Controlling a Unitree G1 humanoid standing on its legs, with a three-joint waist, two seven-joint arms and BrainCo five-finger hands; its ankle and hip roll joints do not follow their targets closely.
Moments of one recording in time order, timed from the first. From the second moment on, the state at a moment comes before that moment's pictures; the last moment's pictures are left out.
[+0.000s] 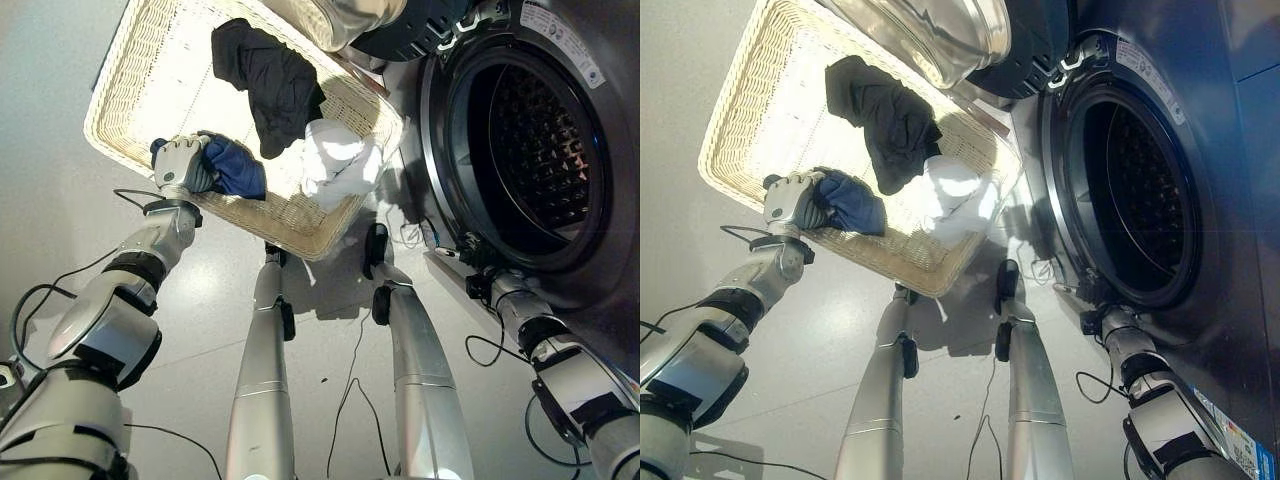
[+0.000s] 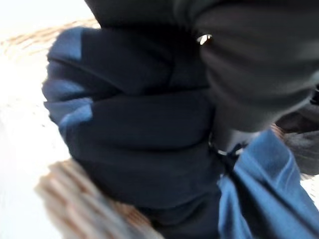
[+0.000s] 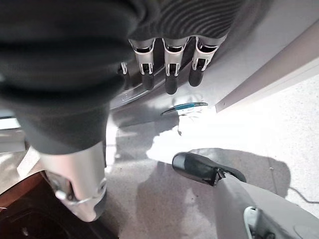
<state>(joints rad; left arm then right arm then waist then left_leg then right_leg) -1.07 0.69 -0.69 1.15 0.36 -0.16 0.53 -0.75 -0.53 0.37 1.14 0.54 -0.10 0.02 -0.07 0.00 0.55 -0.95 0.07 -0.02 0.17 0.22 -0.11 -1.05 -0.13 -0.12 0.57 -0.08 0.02</state>
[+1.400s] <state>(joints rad) -0.72 0.58 -0.35 0.25 0.43 -0.56 0.75 -0.51 -0.45 0.28 0.11 0.96 -0.22 0.07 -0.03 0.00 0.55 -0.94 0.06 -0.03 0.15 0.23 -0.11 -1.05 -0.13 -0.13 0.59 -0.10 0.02</state>
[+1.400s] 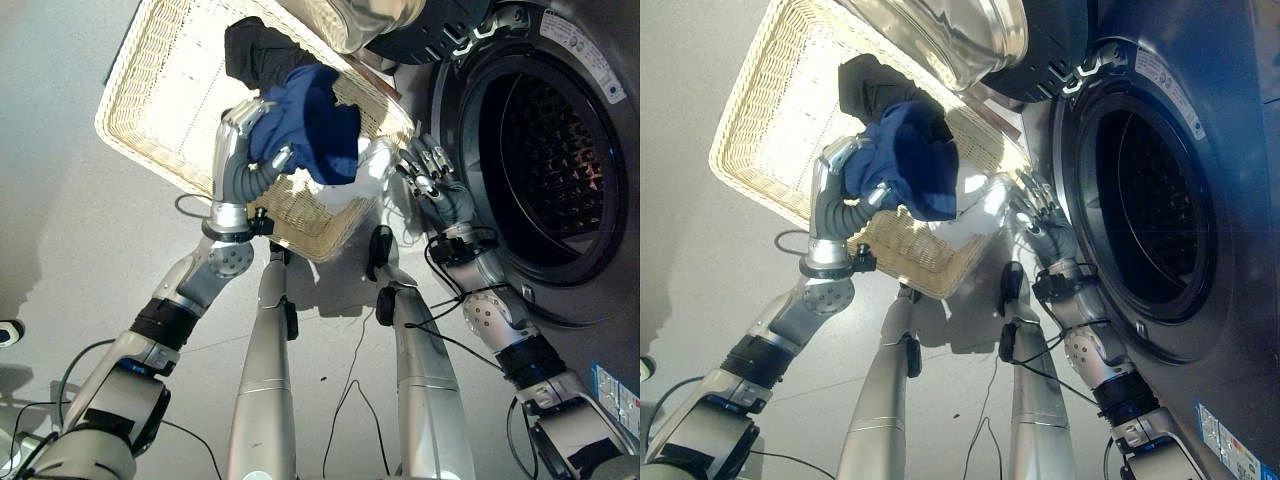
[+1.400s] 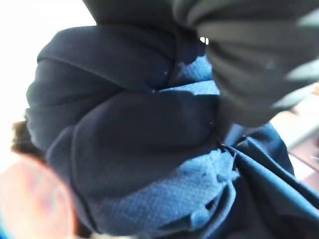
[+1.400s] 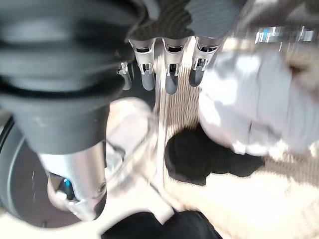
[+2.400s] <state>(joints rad) -0.86 0.63 -0.53 0.16 0.58 -0.51 0.55 -0.58 -0.45 0.43 0.01 1.24 -0.11 0.18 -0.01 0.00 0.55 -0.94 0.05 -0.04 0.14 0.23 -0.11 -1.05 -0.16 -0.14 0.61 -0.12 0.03</state>
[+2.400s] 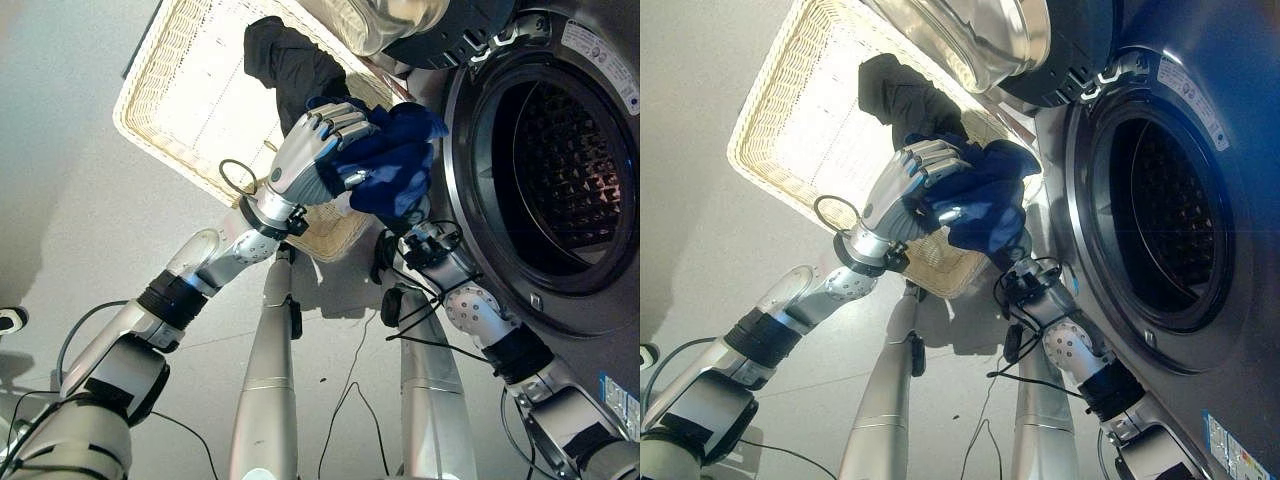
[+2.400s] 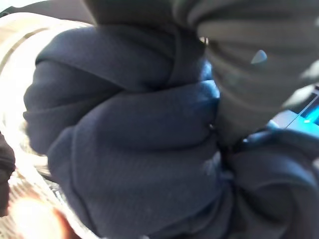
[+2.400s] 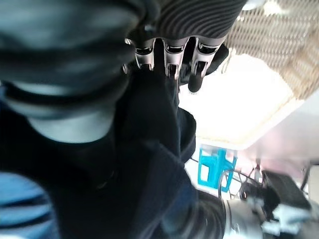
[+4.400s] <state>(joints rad) -0.68 0.48 -0.35 0.28 0.34 -0.56 0.92 -0.54 -0.36 0.25 0.31 1.31 -0.28 0.04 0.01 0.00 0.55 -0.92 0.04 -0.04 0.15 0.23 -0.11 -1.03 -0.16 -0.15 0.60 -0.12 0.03</state>
